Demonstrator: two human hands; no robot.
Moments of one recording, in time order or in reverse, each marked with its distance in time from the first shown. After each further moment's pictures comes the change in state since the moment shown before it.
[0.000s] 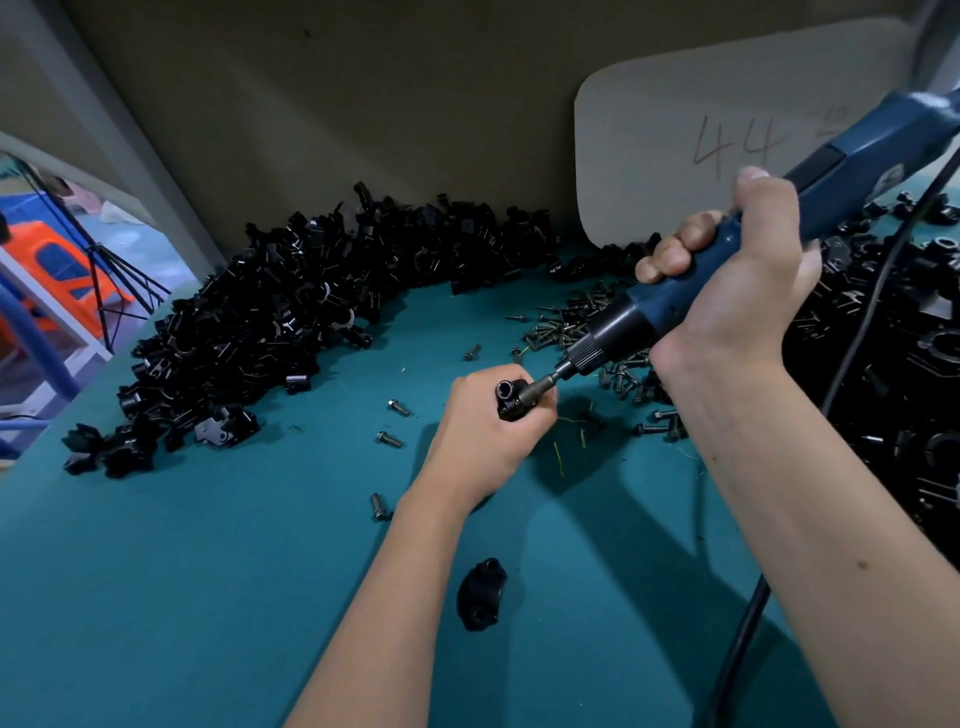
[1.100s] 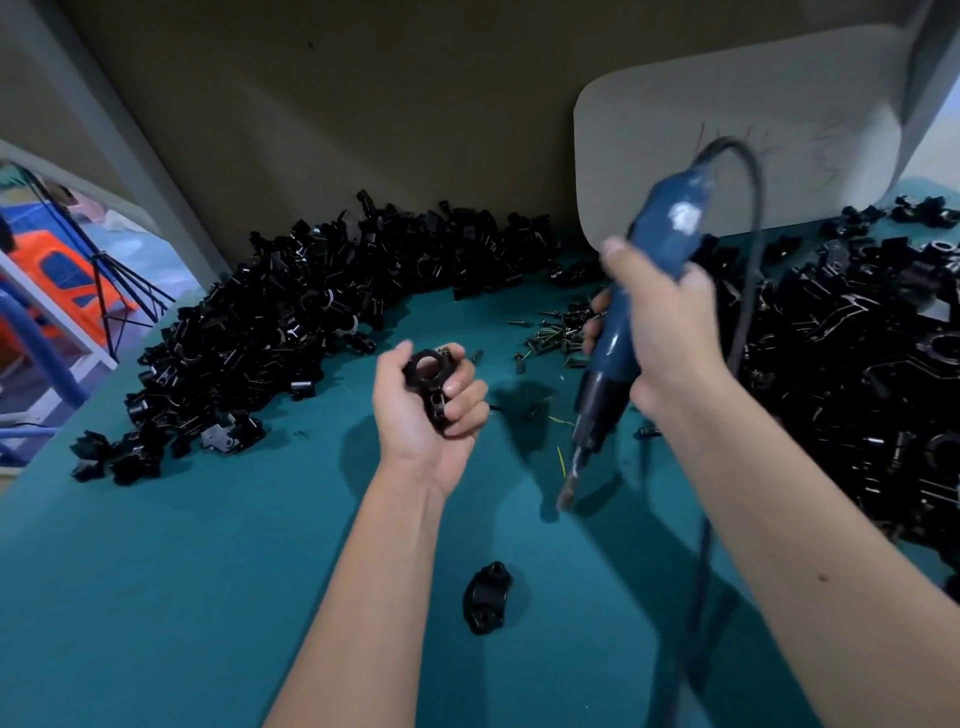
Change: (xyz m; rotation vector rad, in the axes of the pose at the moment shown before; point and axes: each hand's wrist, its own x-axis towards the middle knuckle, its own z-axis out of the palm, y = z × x) left_hand 0.010 0.001 -0.030 -1.373 0.160 -0.380; right_hand 0.004 0.028 -0.017 -0.462 -0.083 0.343
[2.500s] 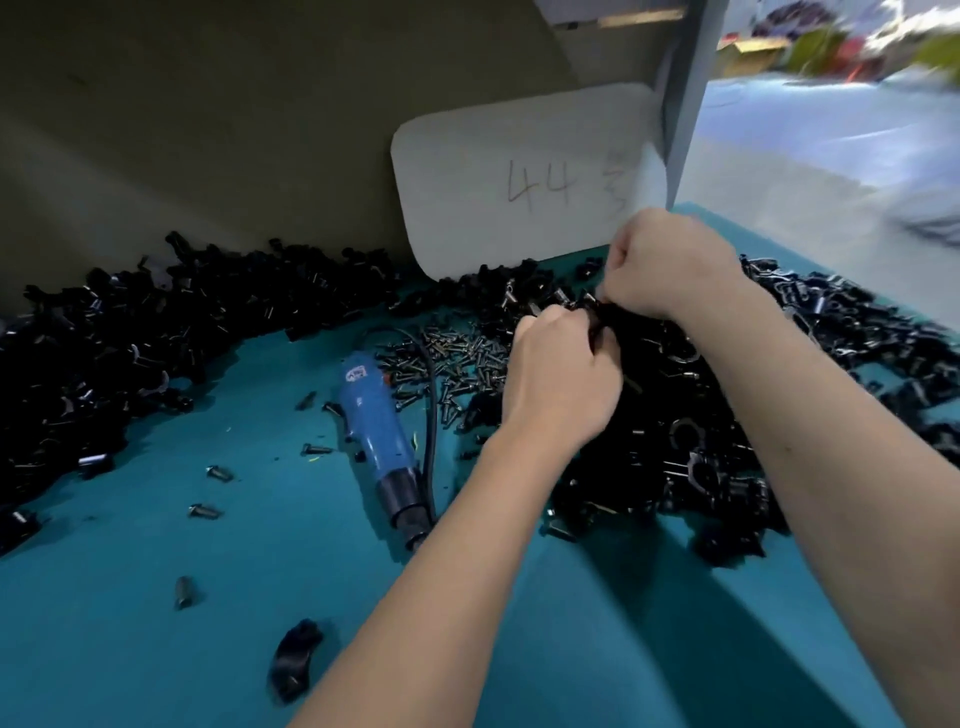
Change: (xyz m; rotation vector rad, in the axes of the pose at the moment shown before) left_hand 0.011 -0.160 0.180 1.612 -0.330 0.549; right_hand 0.063 -0.124 -0.135 -1.674 0.186 -0.227
